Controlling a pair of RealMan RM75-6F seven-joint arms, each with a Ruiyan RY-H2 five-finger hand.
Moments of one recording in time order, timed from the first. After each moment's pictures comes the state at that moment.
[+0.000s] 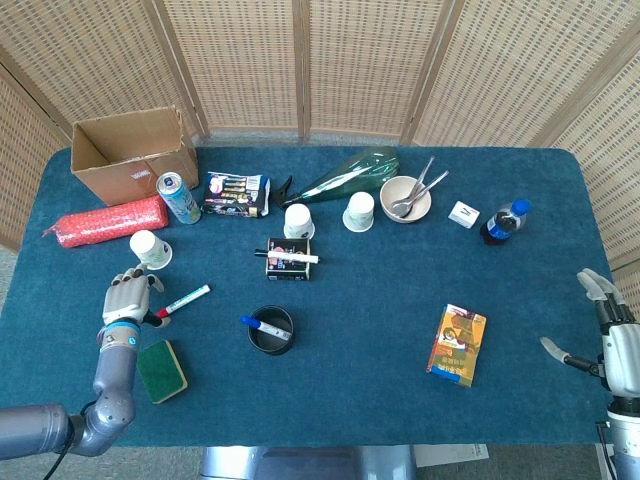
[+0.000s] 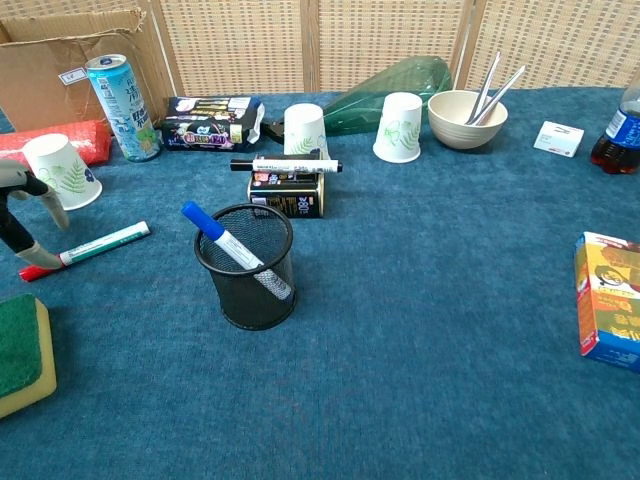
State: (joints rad) left arm -0.76 -1.44 -0.14 -1.71 0.21 1.24 0.64; right arm 0.10 -1.35 0.11 -1.13 -1.55 1.68 0.53
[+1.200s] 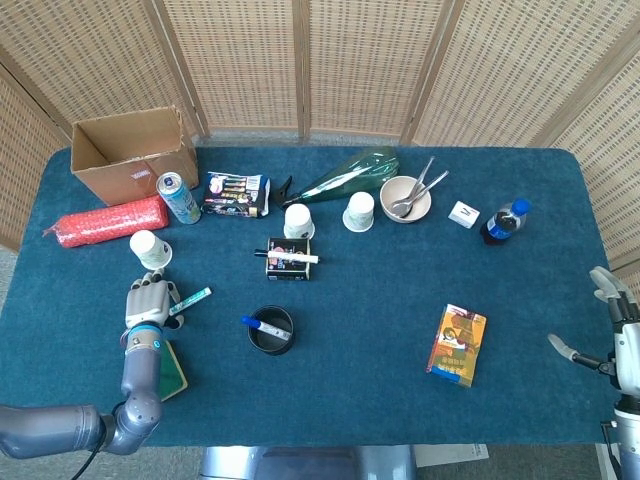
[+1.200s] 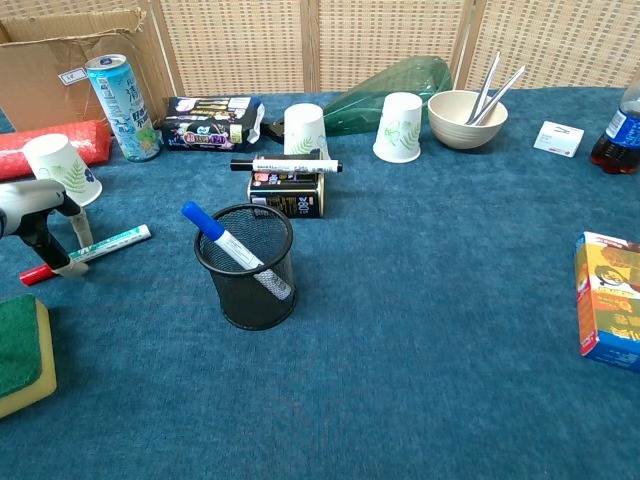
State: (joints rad) left arm -0.76 -1.59 -0.19 -1.63 0.20 1.30 0.77; right arm 0.09 -1.35 0.14 -1.12 -1.52 1.66 0.62
